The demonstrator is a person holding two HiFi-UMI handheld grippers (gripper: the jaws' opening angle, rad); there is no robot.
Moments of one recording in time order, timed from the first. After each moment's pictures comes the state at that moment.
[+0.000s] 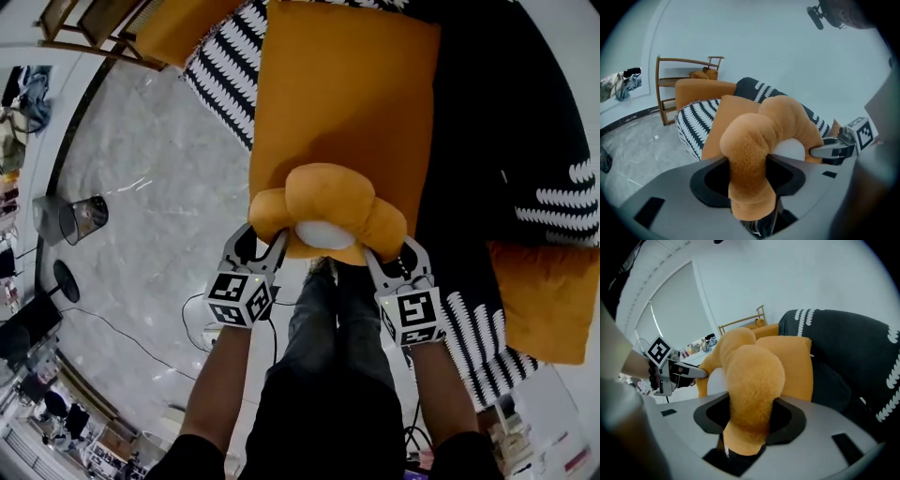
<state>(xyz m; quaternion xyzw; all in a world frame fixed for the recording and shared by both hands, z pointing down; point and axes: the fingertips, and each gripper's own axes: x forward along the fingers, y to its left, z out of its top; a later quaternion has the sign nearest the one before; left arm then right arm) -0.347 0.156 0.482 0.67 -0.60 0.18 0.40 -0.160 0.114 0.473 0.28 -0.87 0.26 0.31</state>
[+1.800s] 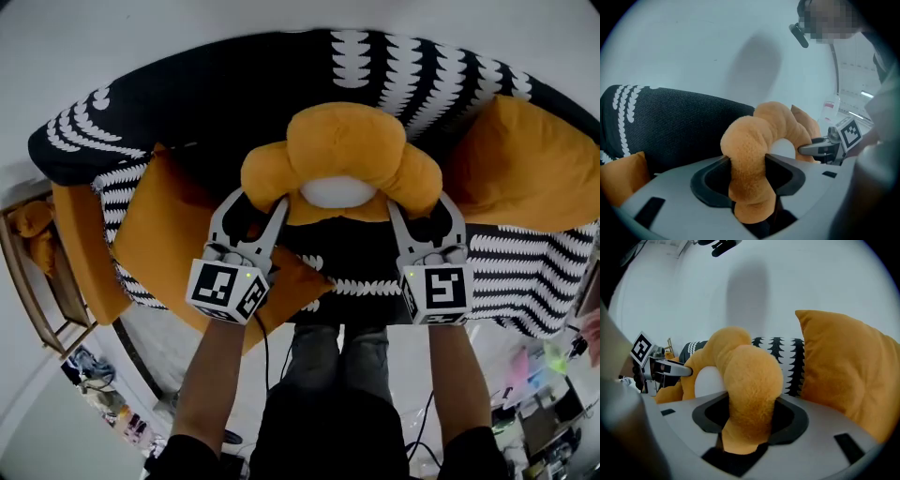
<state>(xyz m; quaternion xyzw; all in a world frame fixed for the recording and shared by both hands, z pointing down) 0.033 -0.129 0.433 0.92 -0.23 0.23 0.20 0.200 -0.018 0.442 0.71 -0.63 0.26 0.18</state>
